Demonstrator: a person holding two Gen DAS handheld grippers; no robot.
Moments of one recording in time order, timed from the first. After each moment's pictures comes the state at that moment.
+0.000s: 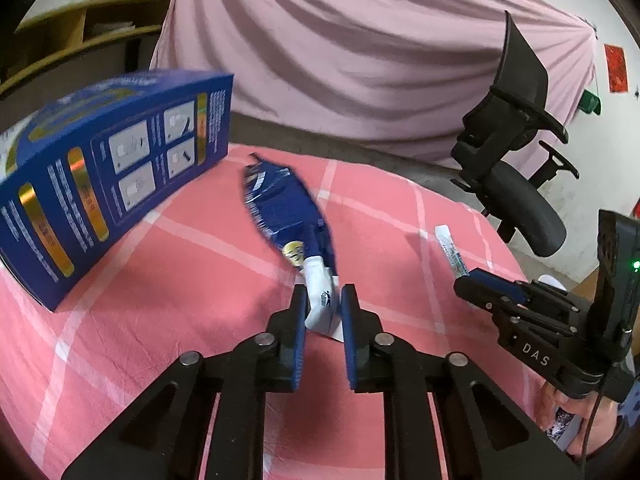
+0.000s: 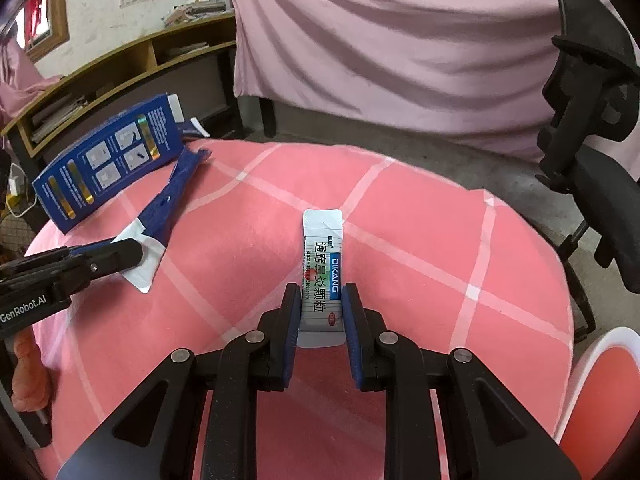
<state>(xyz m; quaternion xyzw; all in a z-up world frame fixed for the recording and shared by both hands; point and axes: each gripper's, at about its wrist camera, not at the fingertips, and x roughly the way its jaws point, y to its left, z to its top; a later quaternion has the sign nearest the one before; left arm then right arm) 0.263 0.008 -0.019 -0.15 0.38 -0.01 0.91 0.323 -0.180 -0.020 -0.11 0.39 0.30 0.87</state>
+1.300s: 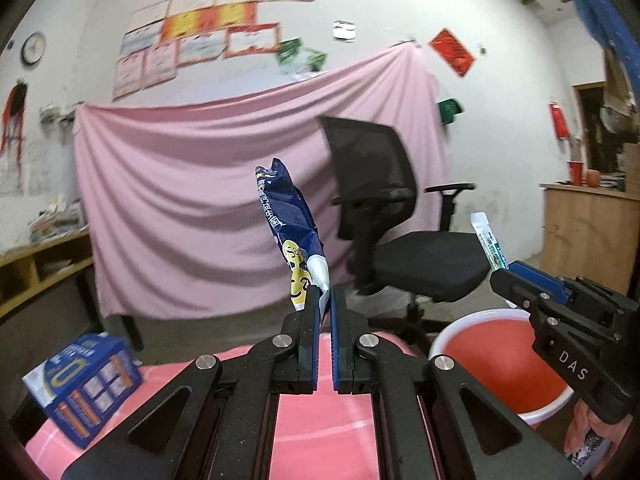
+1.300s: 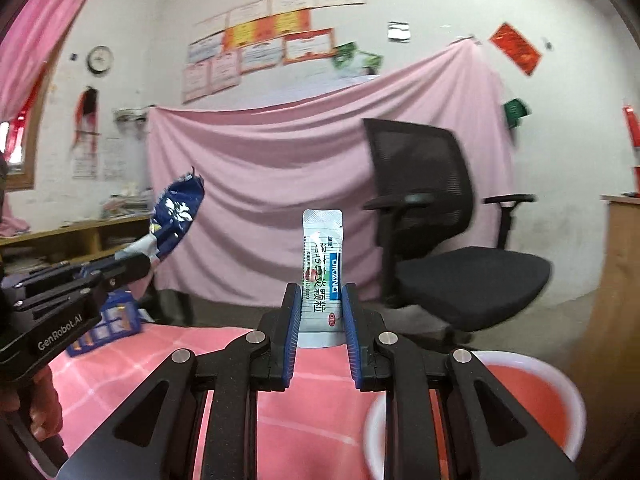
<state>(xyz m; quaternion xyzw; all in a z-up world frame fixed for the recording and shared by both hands) 0.165 -0.185 0.088 0.07 0.09 -0.11 0.99 0.186 -0.358 0.070 0.03 0.06 0.11 0.99</state>
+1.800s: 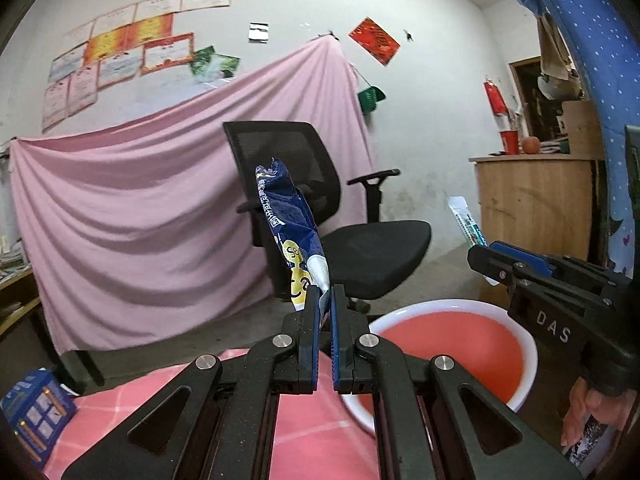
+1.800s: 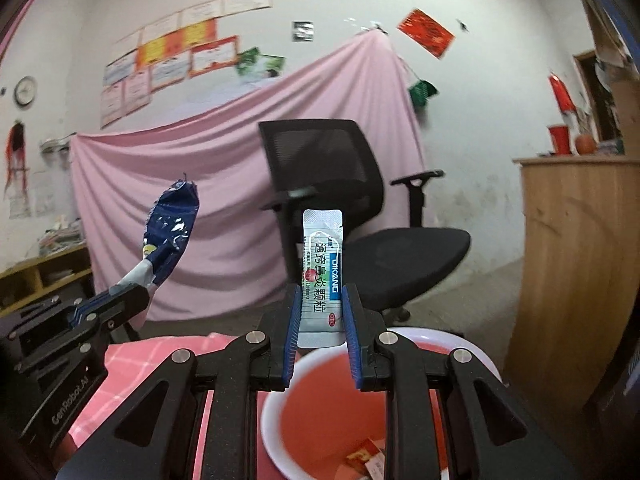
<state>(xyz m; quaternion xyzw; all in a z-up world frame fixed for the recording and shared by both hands) 0.185 -0.305 0.073 0.13 0.09 -0.21 0.96 0.182 -0.448 0.059 0.11 0.09 -0.01 0.99</state>
